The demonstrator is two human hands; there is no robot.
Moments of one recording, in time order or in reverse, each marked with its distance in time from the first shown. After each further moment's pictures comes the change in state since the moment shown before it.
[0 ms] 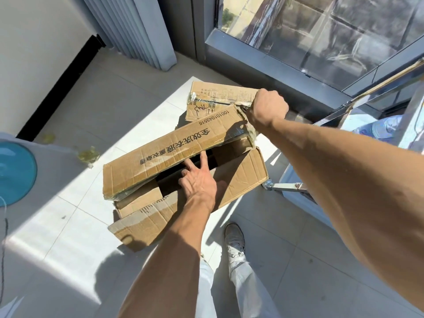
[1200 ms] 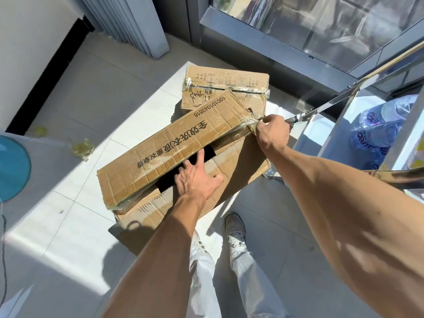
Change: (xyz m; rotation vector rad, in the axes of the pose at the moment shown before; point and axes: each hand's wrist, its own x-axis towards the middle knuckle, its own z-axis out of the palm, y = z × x) left_hand -0.004 -0.012 0.017 -0.153 -0.047 0.039; right_hand -0.029 0.056 0.098 0.502 0.044 0.393
